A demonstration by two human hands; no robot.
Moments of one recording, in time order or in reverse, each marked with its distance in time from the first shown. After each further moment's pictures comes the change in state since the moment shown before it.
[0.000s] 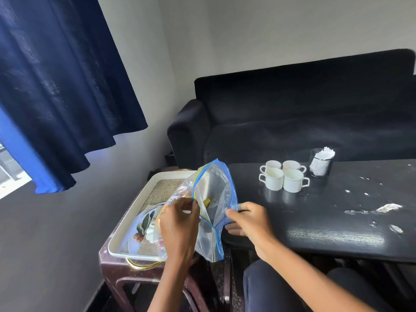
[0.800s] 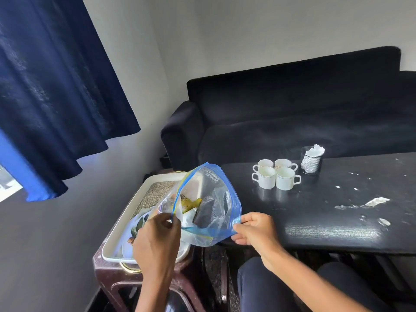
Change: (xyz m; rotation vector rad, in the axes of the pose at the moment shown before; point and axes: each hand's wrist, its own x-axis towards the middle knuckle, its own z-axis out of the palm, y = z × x) left_hand -0.013 -0.003 -0.025 0.405 0.084 -0.009; right_hand -0.012 0.012 -0.028 -0.071 0.076 0.023
